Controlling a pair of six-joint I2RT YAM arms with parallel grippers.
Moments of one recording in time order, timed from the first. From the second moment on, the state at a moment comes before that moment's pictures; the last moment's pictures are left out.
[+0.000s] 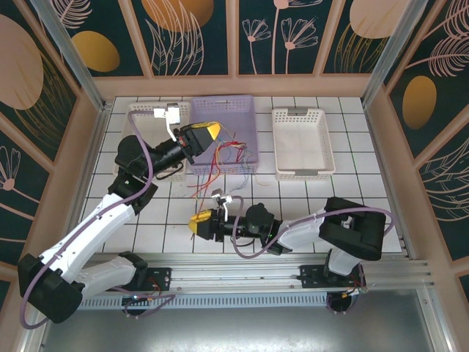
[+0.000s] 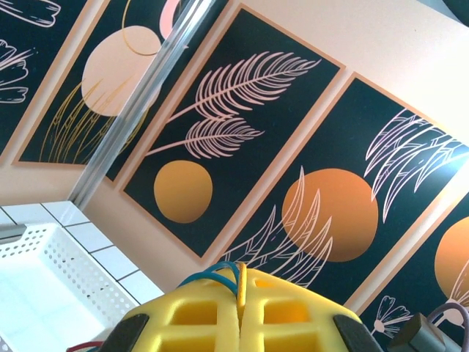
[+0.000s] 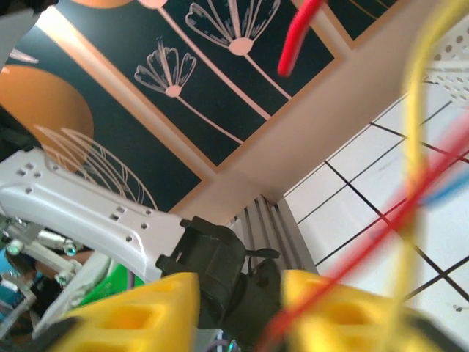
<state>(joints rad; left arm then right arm) -0.55 1.08 0.93 0.44 0.55 -0.80 1.24 1.62 0.52 1.17 -0.26 0.75</state>
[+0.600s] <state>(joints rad) -0.55 0.97 1.03 0.16 0.44 -0.56 1.08 1.21 0.21 0.84 -0.02 0.82</state>
